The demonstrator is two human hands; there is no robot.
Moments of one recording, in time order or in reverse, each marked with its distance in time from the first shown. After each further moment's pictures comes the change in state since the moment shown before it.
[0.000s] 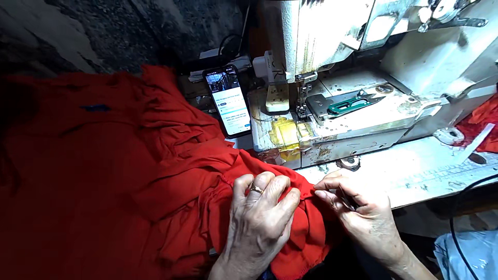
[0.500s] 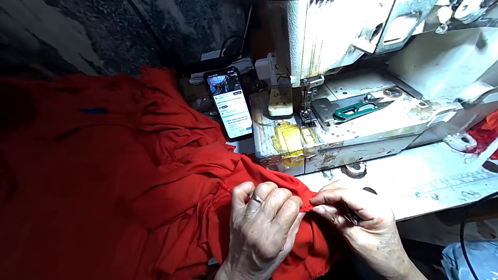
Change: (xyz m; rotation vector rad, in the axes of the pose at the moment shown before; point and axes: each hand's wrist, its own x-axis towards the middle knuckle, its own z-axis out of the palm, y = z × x) left_hand -0.006 -0.008 0.013 -0.052 0.119 -0.030; right_hand 0.000 0.000 0.006 0.249 -0.075 0.075
